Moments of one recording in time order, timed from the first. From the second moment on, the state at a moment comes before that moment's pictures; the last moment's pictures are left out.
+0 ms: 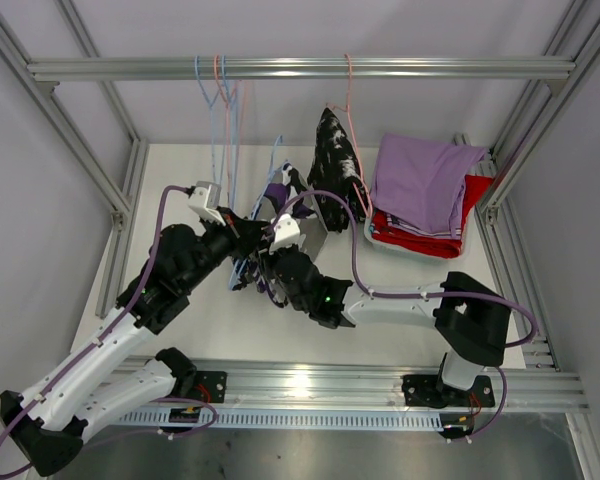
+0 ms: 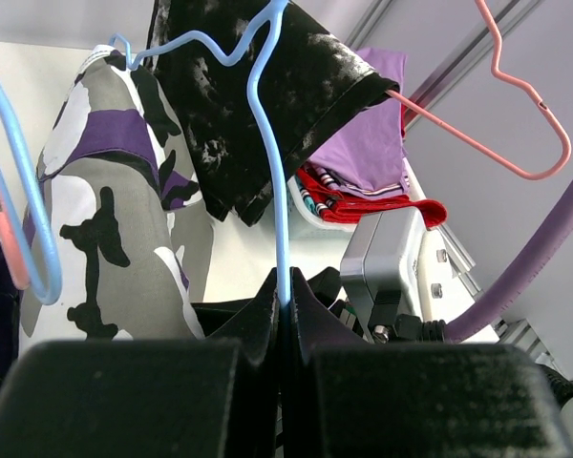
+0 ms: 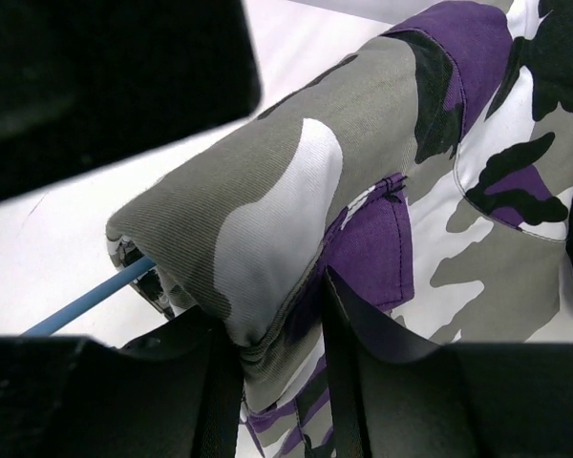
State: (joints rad) left arm -0.66 0.79 0.83 -0.12 -0.03 -0.50; right arm 1.19 1.70 1.06 0.50 0.67 0.19
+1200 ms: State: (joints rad) left arm -0.63 0.92 0.90 -0.22 -0.11 -0.52; right arm 1.32 1.33 1.04 0.30 0.81 -0.14
